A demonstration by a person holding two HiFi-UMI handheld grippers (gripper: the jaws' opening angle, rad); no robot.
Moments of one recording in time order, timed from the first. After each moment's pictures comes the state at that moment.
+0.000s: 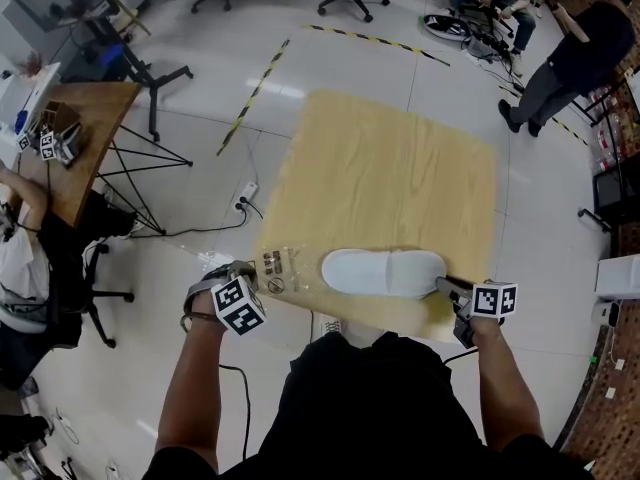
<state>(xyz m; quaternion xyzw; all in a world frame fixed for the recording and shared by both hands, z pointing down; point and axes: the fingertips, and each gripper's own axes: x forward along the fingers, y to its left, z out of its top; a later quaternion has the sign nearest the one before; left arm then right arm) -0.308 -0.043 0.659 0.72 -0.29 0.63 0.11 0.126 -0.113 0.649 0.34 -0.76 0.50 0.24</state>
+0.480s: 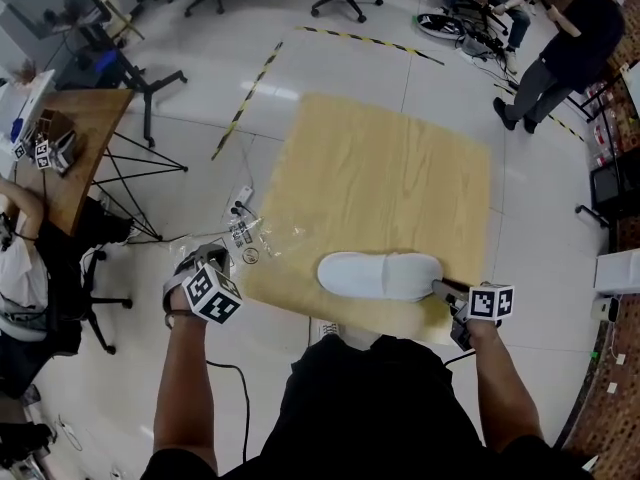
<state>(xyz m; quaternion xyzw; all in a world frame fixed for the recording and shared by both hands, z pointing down) -0.368 -0.096 0.615 0.68 -0.42 0.60 0.10 0.127 -0.112 0.650 0.34 -0.76 0.50 0.24</state>
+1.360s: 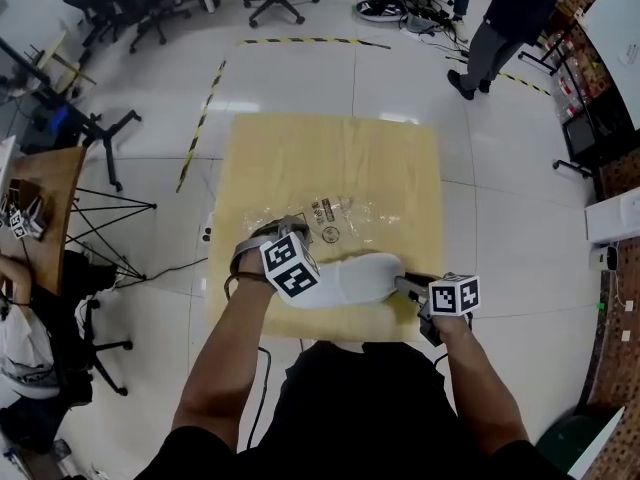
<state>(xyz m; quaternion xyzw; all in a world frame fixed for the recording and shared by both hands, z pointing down) -0.068 -0.228 0.607 0.80 -0.24 0.54 -0.01 0.137 -0.119 0.644 0.36 -0.76 0.50 0.22</state>
